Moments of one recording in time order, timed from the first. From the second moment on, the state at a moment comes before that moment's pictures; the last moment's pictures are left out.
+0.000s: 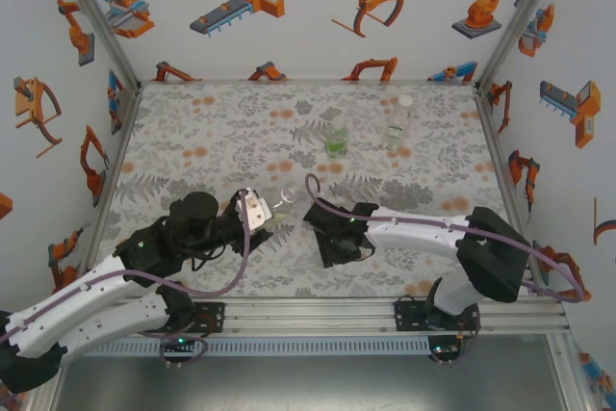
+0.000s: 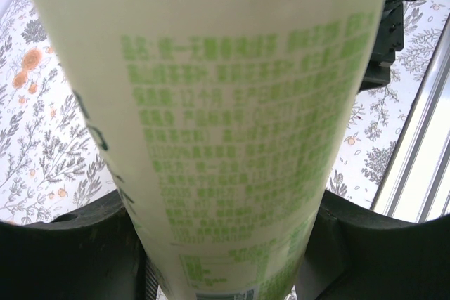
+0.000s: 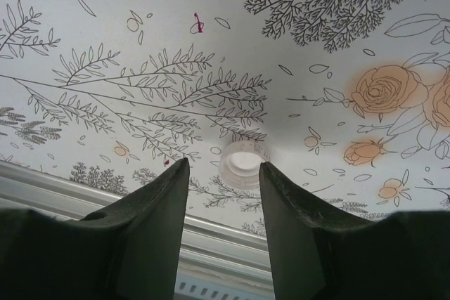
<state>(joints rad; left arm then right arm) -1.01 0.68 0.73 -0.46 0.02 0.30 1.07 1.52 0.88 -0.66 0.06 0.75</state>
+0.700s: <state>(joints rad) -1.01 0.68 0.73 -0.46 0.02 0.30 1.07 1.53 0.88 -0.69 0.07 0.75</state>
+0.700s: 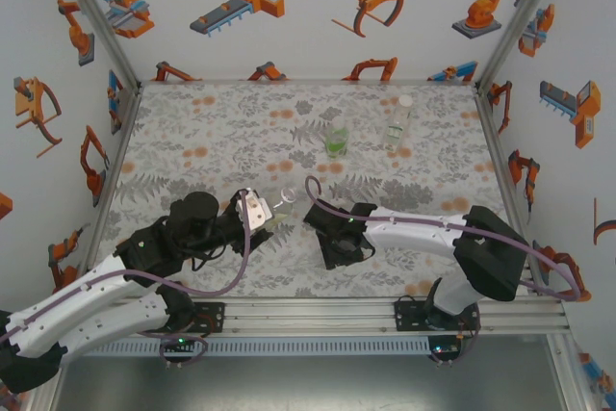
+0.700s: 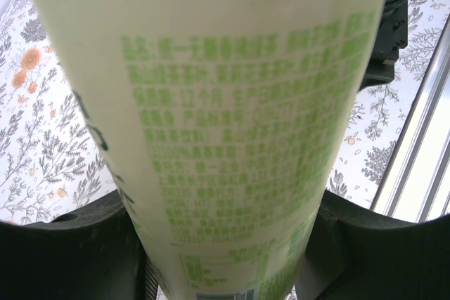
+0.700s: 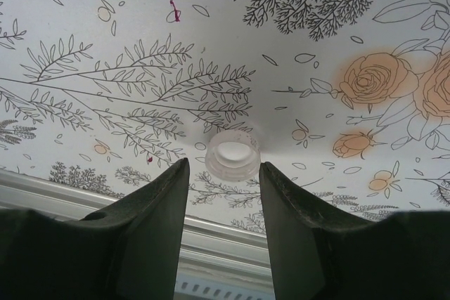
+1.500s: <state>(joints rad) -1.01 0.68 0.72 -0.46 0.02 0.30 1.07 1.56 0.88 -0.67 0.07 0.74</state>
